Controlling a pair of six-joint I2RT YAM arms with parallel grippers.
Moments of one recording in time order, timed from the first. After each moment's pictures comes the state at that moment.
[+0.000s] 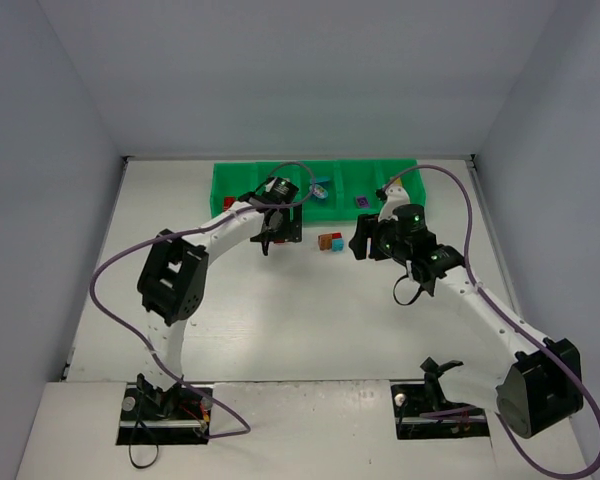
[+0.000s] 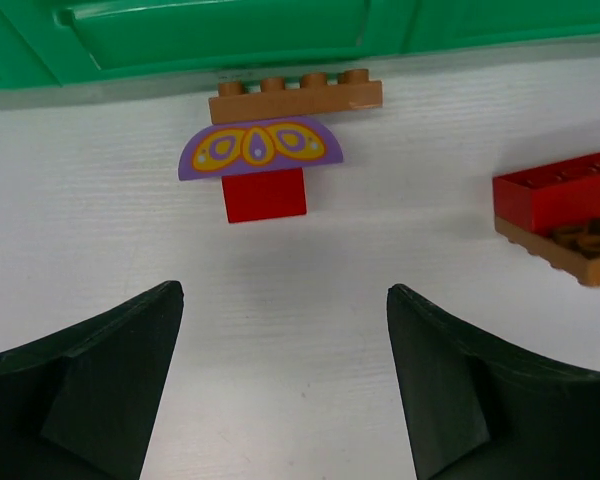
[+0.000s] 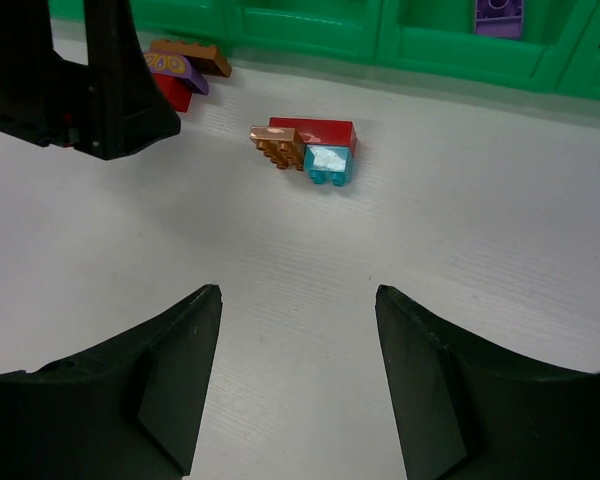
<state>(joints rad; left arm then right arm) -0.57 1.99 1.59 -0.63 -0.16 -0.51 0.39 1.18 0.84 -0.24 -0.09 0.24</state>
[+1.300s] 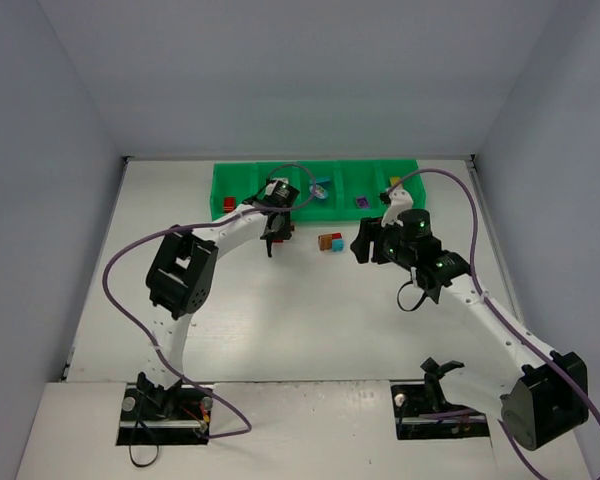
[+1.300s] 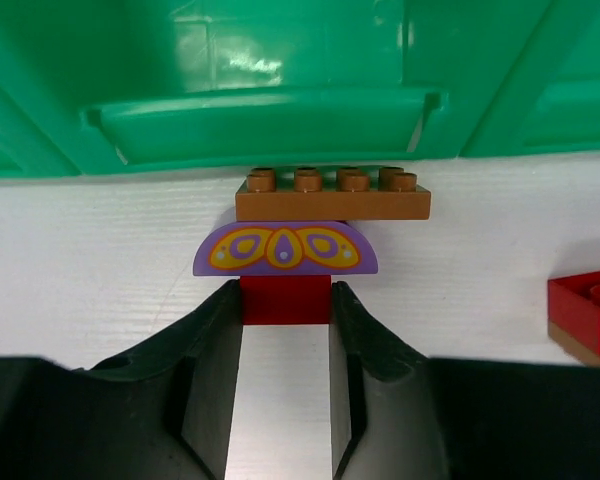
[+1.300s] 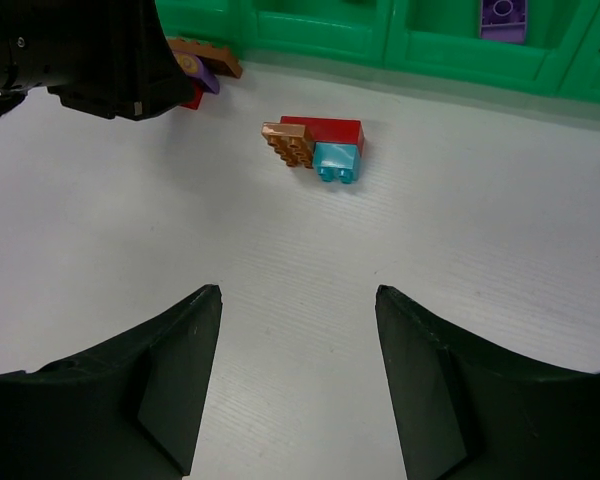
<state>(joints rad) -0.55 2.12 1.63 -0.53 -0.26 -0.50 0.39 1.12 0.80 -0.23 -0.10 0.23</state>
